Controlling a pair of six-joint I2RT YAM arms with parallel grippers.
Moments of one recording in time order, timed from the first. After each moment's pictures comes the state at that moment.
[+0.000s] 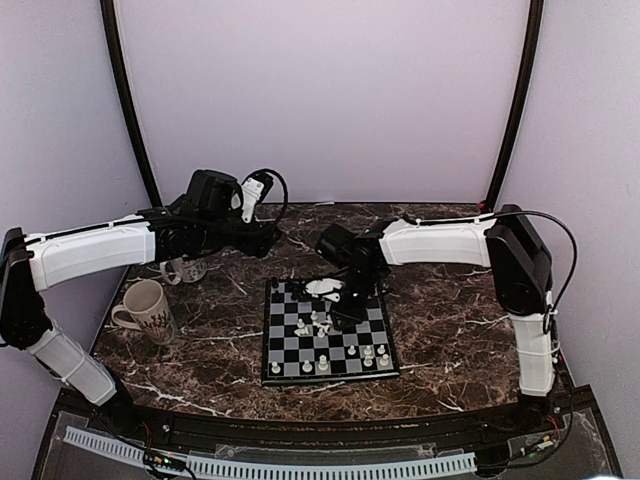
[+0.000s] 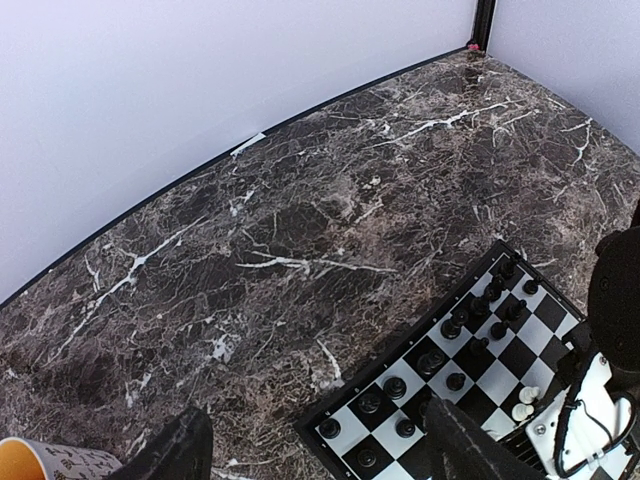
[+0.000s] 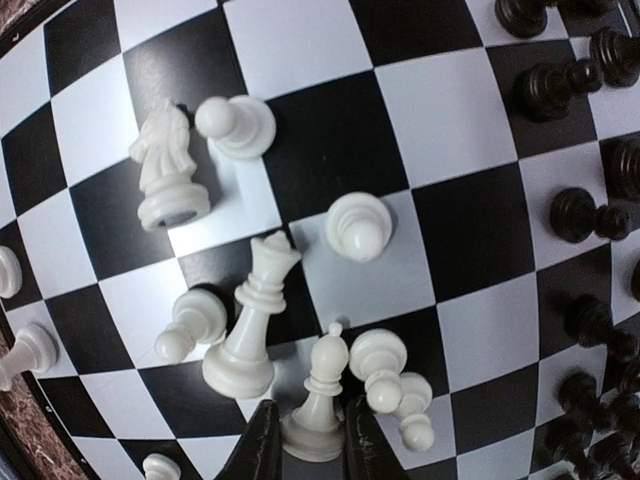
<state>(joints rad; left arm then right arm) -0.68 1.49 1.15 -0.20 -0.15 0.01 0.91 2.12 1.64 -0.89 -0.17 -0.43</state>
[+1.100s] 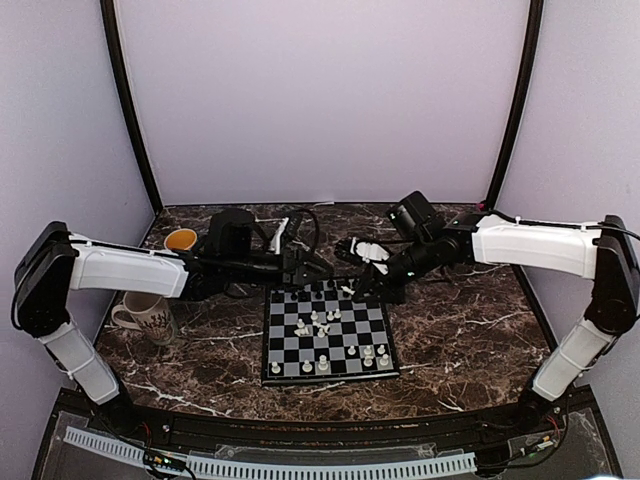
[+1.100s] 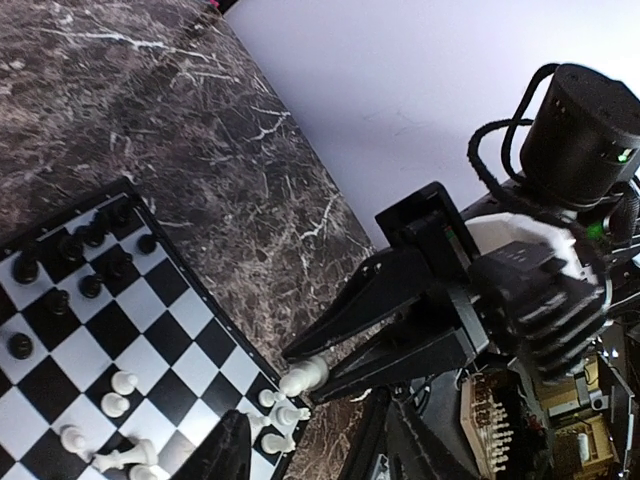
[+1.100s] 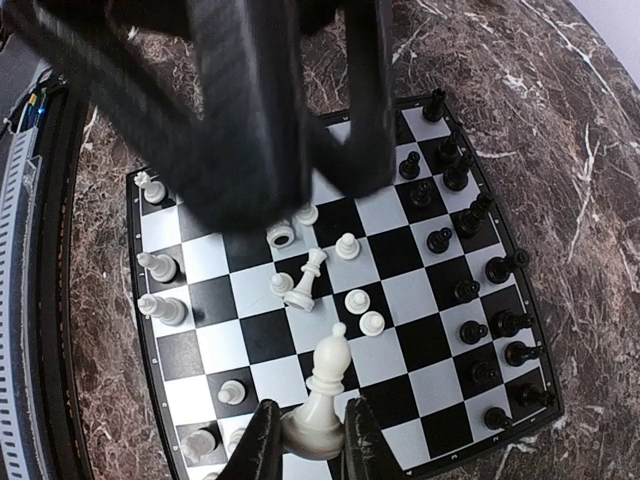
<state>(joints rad) -0.78 1.61 0.94 0.32 0.53 -0.73 0.77 1.60 1.18 -0.52 -0.44 -0.46</state>
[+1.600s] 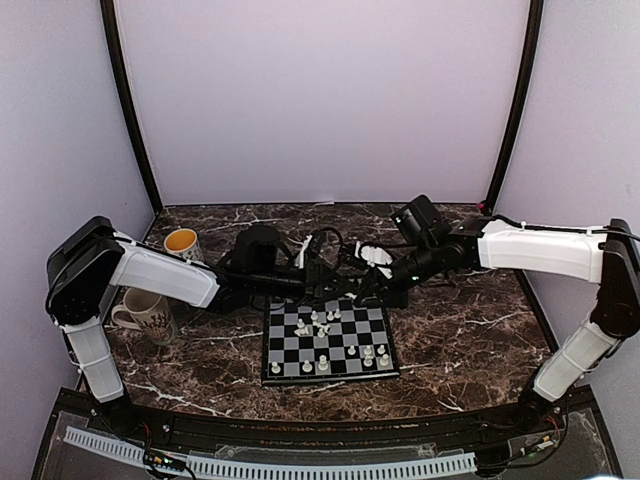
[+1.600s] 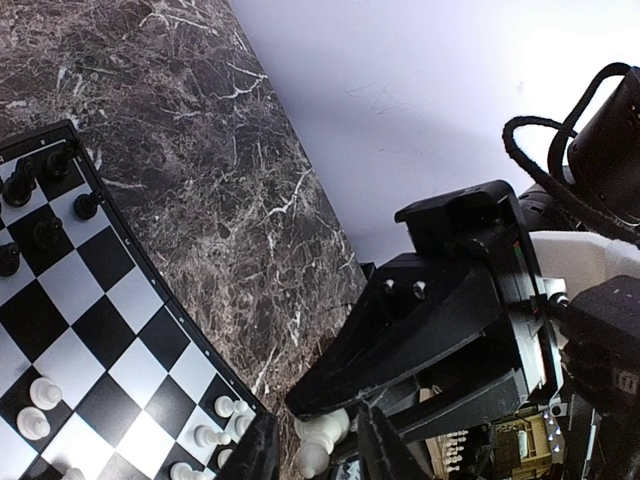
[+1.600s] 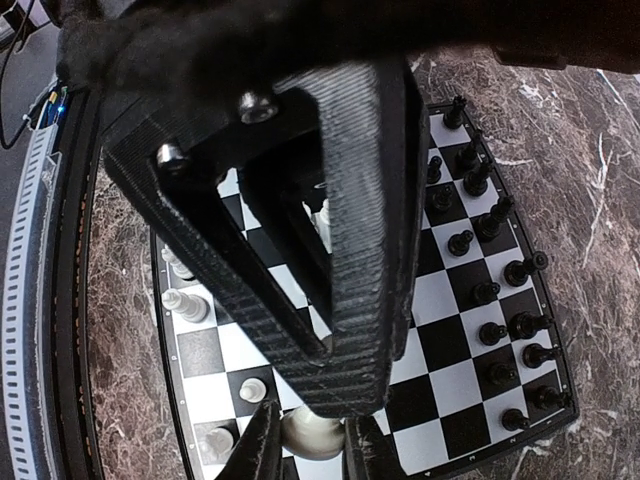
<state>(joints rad) -0.84 1.82 0.98 0.53 0.59 -0.92 0.77 1.56 1.12 -0.48 -0.49 -0.46</state>
